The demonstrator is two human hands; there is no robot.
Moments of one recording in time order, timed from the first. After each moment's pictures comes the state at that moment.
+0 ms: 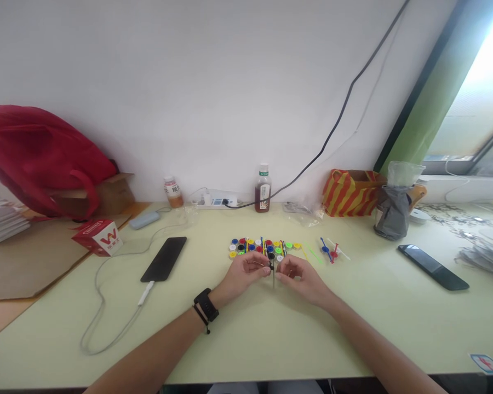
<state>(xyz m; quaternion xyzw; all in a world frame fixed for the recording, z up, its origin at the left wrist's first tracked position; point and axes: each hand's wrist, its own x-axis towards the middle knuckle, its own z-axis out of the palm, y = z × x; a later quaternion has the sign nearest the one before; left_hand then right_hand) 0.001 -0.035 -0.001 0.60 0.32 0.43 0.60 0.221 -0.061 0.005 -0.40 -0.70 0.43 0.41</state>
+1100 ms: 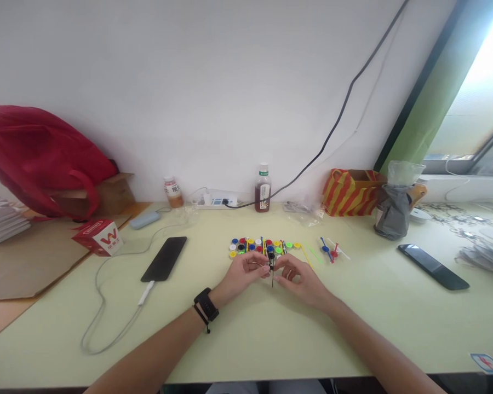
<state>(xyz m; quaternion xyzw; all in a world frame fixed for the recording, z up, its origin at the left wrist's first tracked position) 0.000 -0.037 0.005 0.59 0.32 0.42 0.61 0.217 -0.067 0.004 -0.41 -0.73 0.39 0.39</state>
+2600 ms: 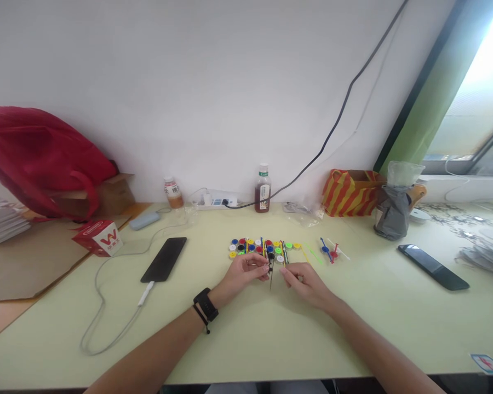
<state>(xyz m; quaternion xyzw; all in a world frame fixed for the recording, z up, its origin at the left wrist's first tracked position) 0.000 -0.037 0.007 0.57 0.34 0.41 0.63 0.226 -0.062 -0.004 -0.42 -0.78 0.29 0.35</state>
